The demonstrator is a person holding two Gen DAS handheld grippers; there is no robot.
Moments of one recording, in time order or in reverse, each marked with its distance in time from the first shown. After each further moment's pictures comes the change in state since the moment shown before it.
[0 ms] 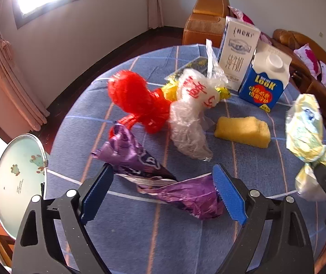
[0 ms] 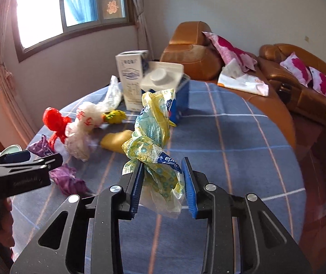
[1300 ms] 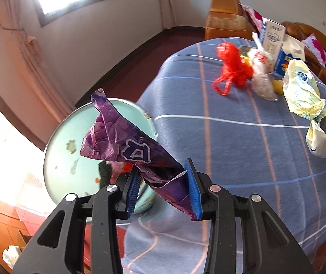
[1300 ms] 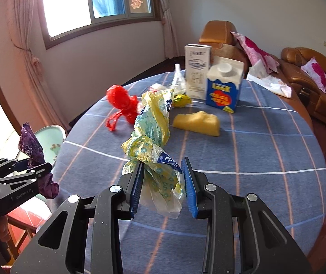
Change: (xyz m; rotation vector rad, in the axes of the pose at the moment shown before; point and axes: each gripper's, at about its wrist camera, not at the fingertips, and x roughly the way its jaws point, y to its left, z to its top) left arm -0.065 0.149 -0.080 0.044 -0.029 0.105; right arm -0.031 0.114 -0.027 -0.085 0.026 0.140
